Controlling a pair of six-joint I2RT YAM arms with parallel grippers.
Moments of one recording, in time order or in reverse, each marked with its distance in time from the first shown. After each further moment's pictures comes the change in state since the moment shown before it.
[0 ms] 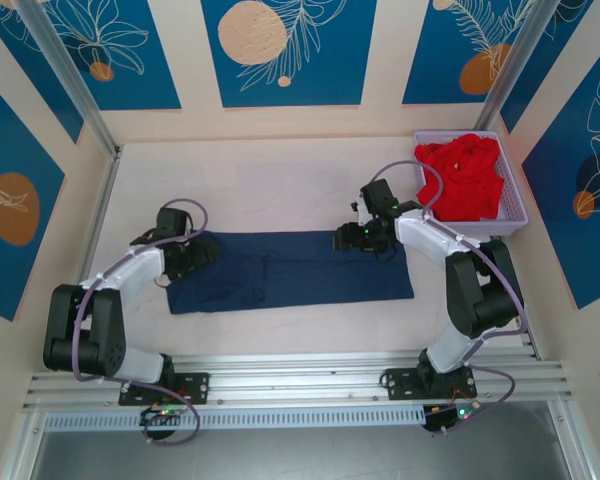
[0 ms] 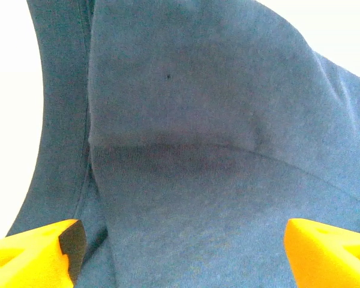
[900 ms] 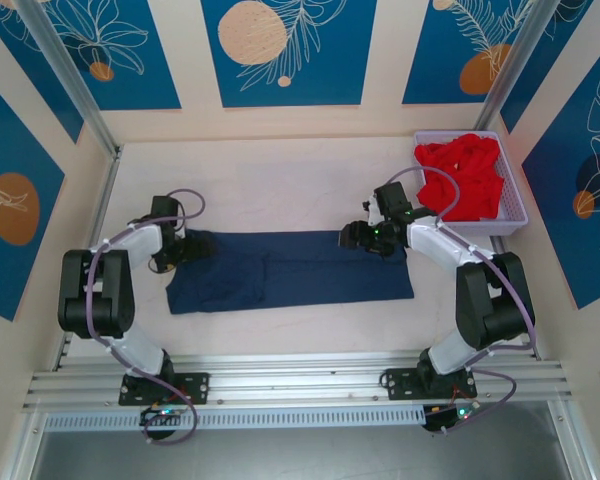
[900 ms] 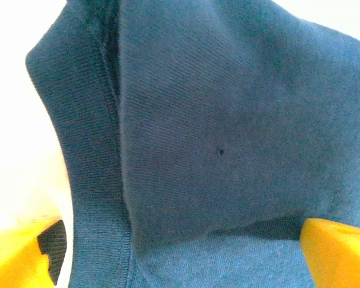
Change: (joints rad) left arm 0.084 0.222 0.153 -0.081 0.050 0.232; right arm -0.035 -0.085 -0.080 0.064 -0.098 0.082
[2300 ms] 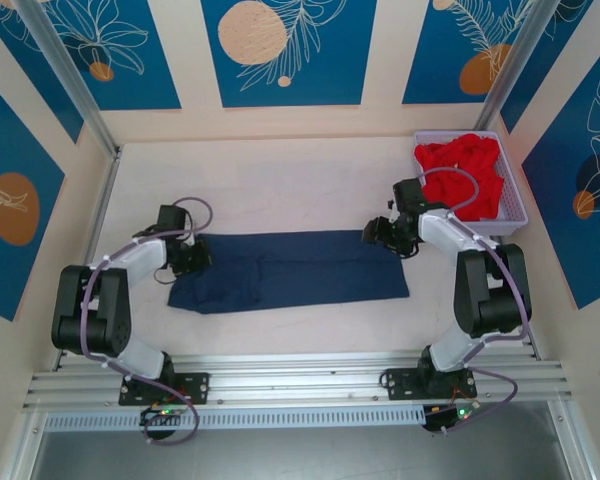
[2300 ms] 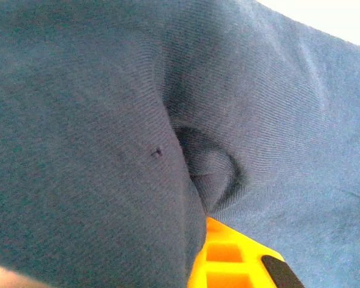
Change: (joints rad) left arm -0.035 -0.119 -0.116 0.069 0.084 -0.083; right arm -0.134 0.082 0.050 -0.074 0.126 0.021
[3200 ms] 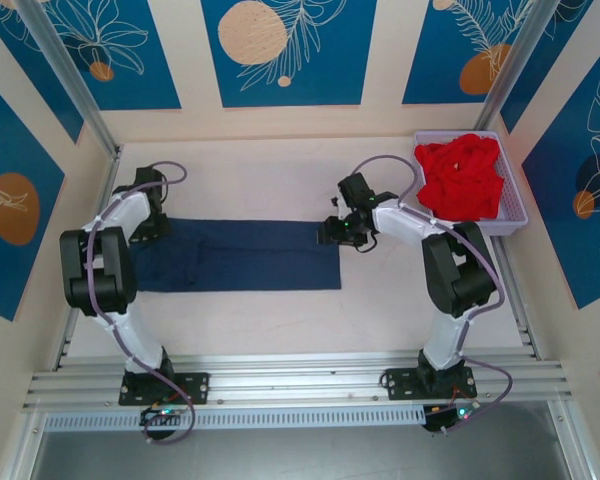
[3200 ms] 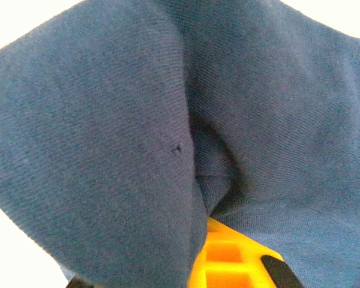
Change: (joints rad) left arm 0.155 0.307 0.499 -0.338 -0.554 0.187; right arm 0.286 0.190 0.194 0.031 -0.064 -0.039
